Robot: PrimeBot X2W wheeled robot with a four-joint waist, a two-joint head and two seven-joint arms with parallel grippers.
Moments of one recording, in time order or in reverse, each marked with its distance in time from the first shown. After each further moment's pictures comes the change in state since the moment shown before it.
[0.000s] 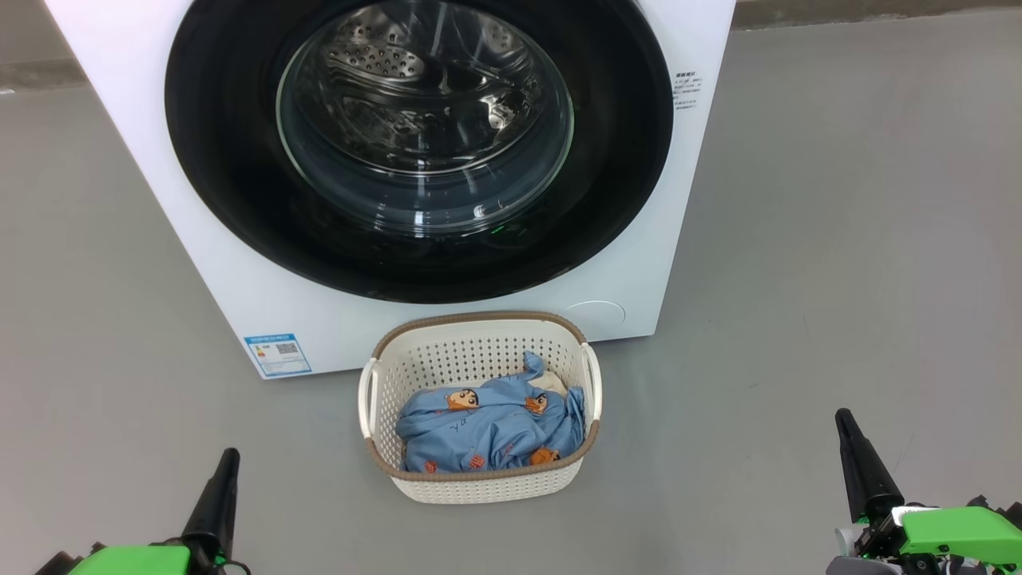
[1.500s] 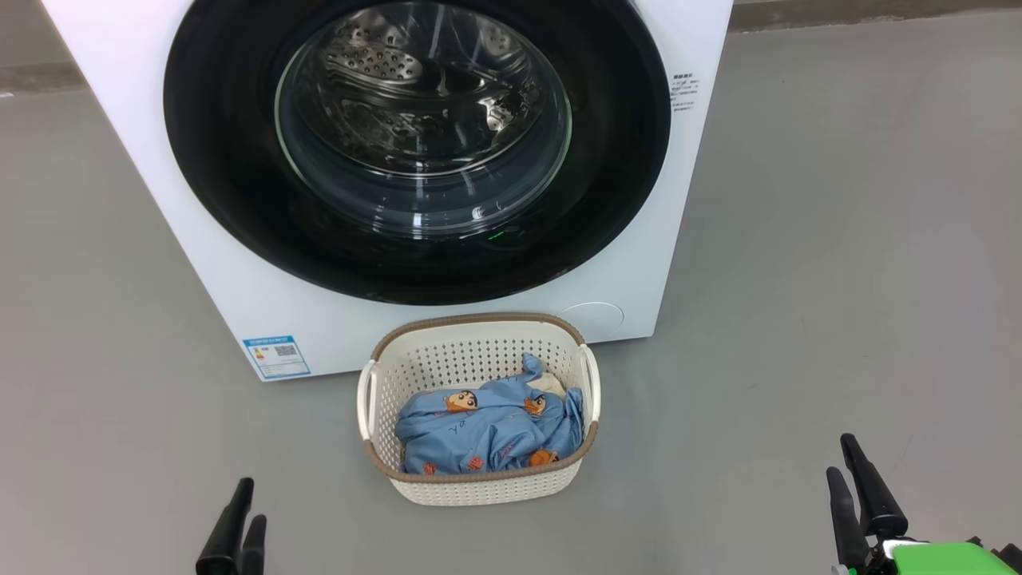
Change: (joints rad) left arm 0.057 -0.028 -0.026 0.044 -0.002 0.001 -0.038; right arm 0.050 0.015 0.004 0.037 -0.012 0.000 -0.037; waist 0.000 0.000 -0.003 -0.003
